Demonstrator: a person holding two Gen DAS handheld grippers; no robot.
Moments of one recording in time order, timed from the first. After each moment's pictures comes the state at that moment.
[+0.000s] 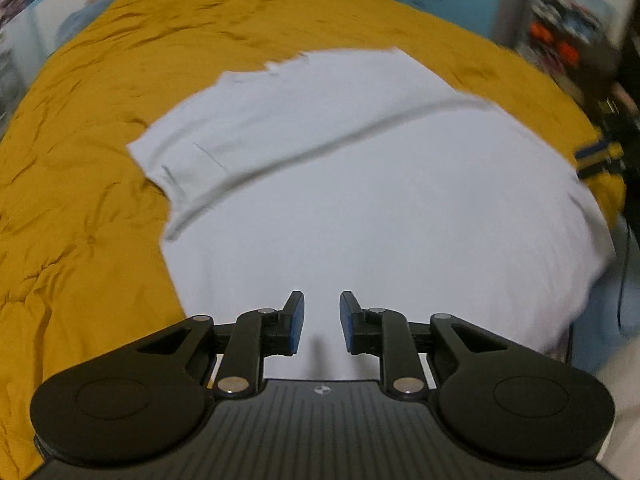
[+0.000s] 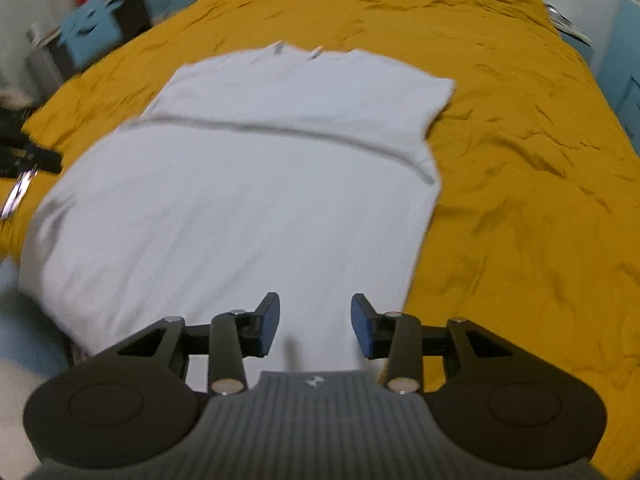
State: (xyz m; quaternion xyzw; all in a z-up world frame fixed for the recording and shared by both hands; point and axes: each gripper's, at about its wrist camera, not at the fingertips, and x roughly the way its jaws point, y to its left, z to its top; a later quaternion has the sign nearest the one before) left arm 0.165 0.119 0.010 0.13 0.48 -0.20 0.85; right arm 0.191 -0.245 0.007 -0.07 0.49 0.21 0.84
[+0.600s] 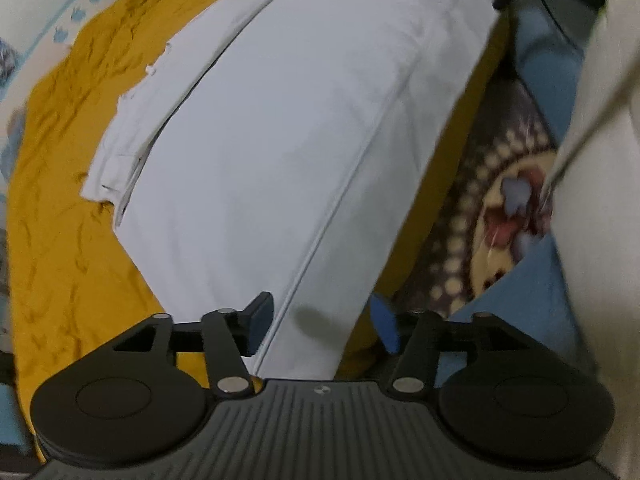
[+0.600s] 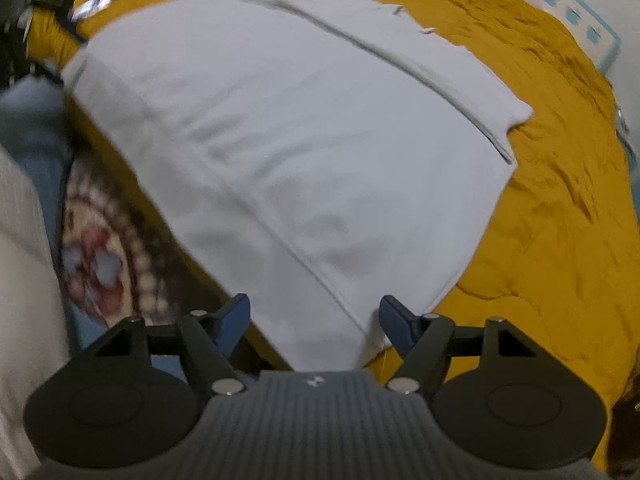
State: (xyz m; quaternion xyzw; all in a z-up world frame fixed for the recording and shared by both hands) left arm 0.029 0.078 -0.048 0.40 0.45 -0.26 0.76; right arm 0.085 -0.216 -0.040 -0.28 0.46 0.28 0.79
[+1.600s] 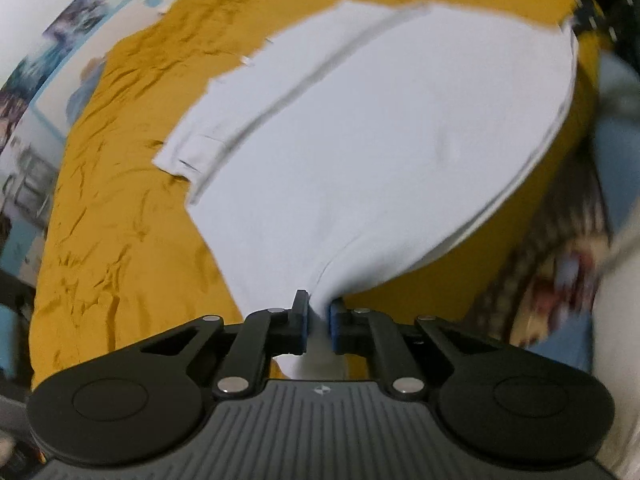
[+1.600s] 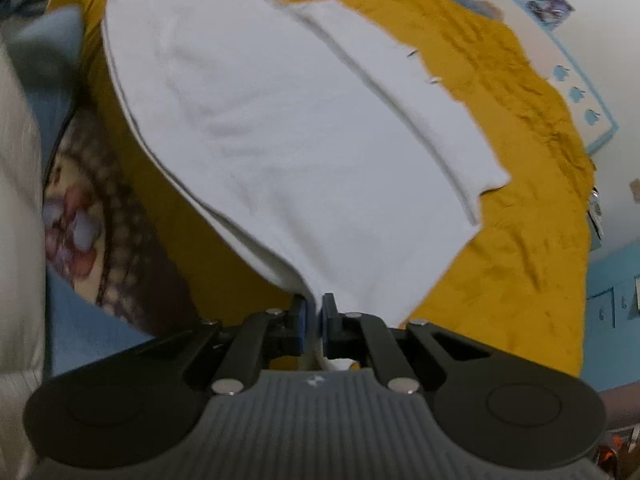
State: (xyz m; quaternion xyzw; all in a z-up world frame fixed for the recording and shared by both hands) left arm 0.056 0.105 0.006 0.29 0.43 -0.16 0.84; right arm 0.073 -0.214 -0.001 -0.38 0.39 0.27 0.79
